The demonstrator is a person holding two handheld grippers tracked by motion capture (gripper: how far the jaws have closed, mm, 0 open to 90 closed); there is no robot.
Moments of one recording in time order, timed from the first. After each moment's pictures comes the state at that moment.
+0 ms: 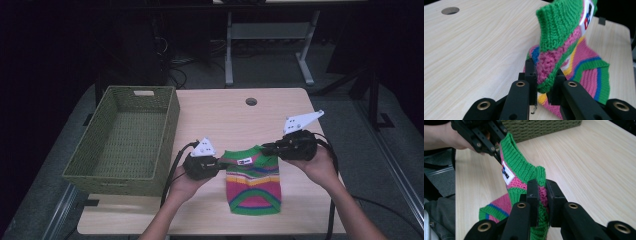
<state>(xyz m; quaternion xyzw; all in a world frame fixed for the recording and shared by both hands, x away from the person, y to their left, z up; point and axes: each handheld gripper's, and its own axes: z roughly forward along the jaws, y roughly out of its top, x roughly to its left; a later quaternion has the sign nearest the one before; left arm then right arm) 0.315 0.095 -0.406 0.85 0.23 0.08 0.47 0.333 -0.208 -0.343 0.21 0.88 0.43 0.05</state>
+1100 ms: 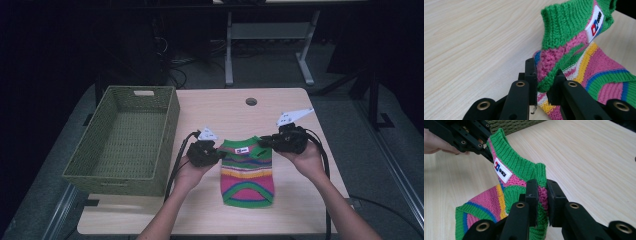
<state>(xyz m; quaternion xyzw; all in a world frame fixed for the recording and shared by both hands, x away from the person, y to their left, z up) 0.357 0.085 -0.418 0.85 0.32 0.08 0.41 0.371 -0.205 -0.373 0.28 0.86 0.42 0.07</state>
